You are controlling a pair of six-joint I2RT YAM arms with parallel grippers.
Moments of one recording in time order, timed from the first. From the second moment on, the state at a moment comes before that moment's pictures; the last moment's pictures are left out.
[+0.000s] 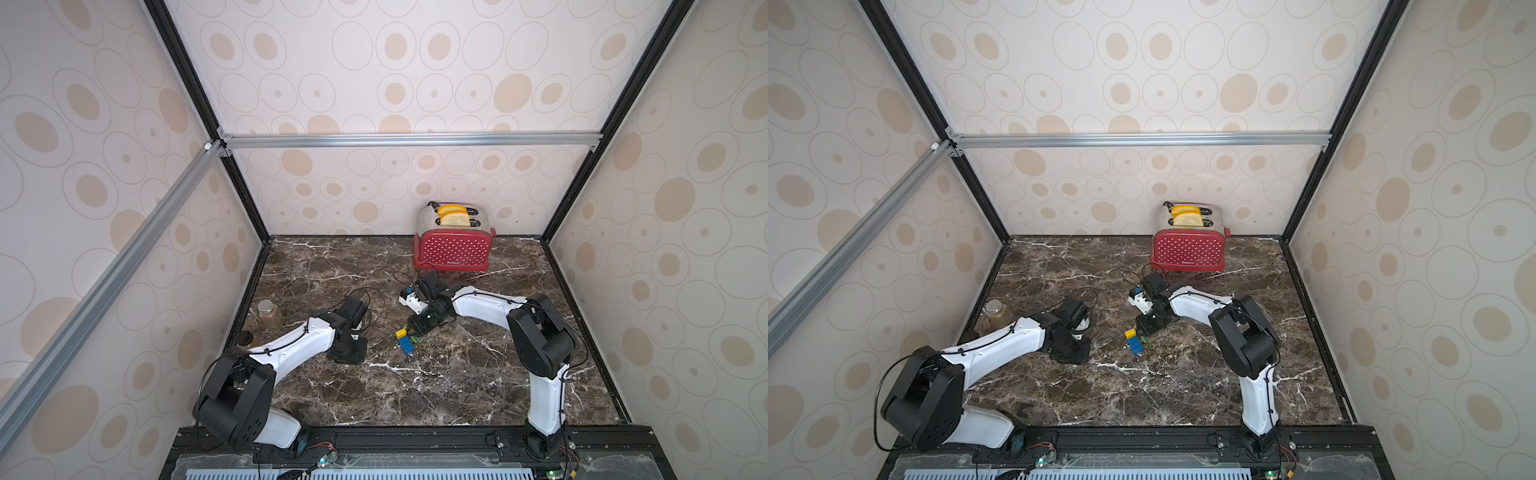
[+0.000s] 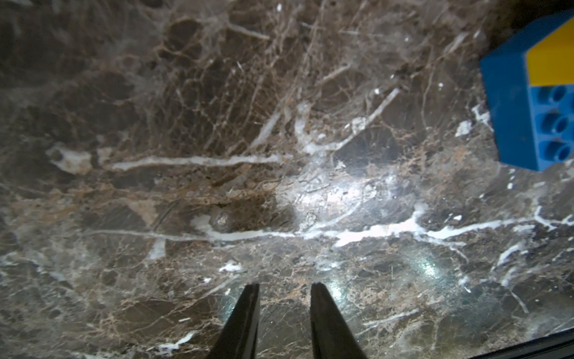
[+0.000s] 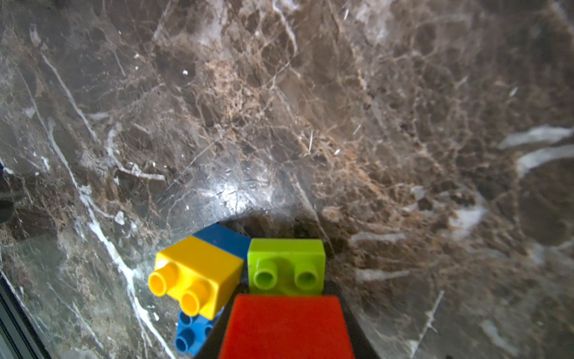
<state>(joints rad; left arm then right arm) -0.51 1.44 0.83 -0.80 0.10 -0.39 0.73 1.98 1.32 -0.58 -0.34 -0.02</state>
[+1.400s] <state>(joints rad) -0.70 1.89 1.20 -0.66 0.32 -0.35 0.49 1.58 1.02 -0.66 -0.31 -0.03</state>
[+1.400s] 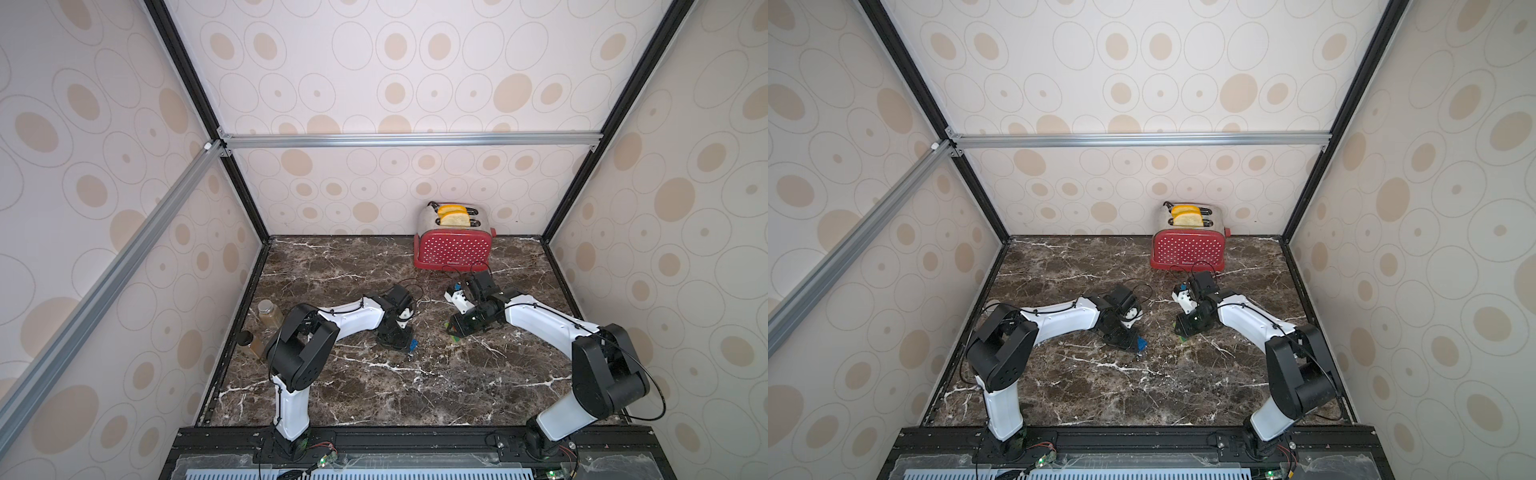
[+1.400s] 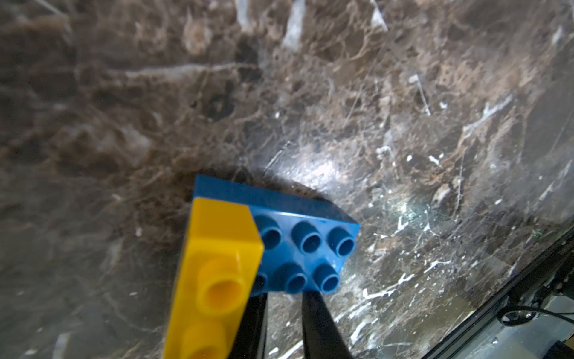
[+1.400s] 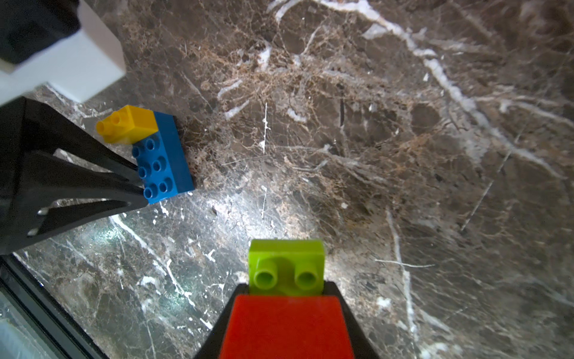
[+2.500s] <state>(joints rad) -0.30 1.26 0.83 -0.81 0.20 -0.36 0.84 1.96 1.57 -0.93 -0.16 -0.24</state>
